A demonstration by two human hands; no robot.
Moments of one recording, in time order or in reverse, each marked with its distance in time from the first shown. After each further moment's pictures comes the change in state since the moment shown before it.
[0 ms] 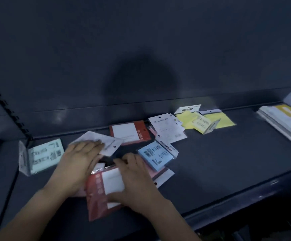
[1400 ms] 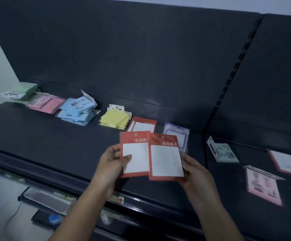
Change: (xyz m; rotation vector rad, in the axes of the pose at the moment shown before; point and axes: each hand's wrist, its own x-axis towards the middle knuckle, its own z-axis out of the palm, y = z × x) left_hand -0.315 -0.174 -0.152 -1.454 0.614 -1.152; right_hand 0.021 -0.319 0.116 1.489 -0.087 0.473
